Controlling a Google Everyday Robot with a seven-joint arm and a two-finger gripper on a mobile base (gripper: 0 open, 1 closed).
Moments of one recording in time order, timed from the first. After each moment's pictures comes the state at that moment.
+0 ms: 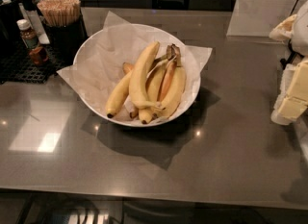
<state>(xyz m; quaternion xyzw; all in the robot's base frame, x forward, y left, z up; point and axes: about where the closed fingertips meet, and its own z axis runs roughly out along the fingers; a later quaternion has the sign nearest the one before) 0.438 -0.217 0.977 -0.60 0.78 -0.03 0.16</state>
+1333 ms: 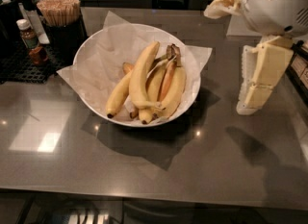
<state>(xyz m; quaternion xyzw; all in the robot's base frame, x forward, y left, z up) 0.424 -0.108 1.021 -0.74 0.63 0.02 0.22</state>
